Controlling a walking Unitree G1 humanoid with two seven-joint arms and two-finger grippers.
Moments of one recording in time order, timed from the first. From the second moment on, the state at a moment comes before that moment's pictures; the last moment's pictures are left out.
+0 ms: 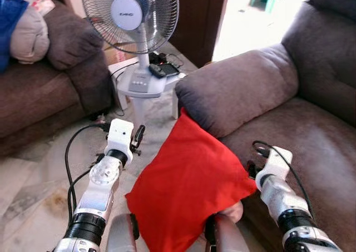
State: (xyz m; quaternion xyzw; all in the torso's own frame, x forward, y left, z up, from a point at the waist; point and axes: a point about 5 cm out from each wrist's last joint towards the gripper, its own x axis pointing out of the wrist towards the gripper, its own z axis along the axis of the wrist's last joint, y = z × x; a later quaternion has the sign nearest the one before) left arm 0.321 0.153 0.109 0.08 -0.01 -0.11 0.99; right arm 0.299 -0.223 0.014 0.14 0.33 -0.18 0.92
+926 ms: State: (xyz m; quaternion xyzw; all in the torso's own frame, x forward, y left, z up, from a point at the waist) left arm 0.323 0.142 0.110 0.08 -0.01 -0.13 0.99; right arm 0.289 -0.208 0.009 0.34 0.37 -0.20 0.84
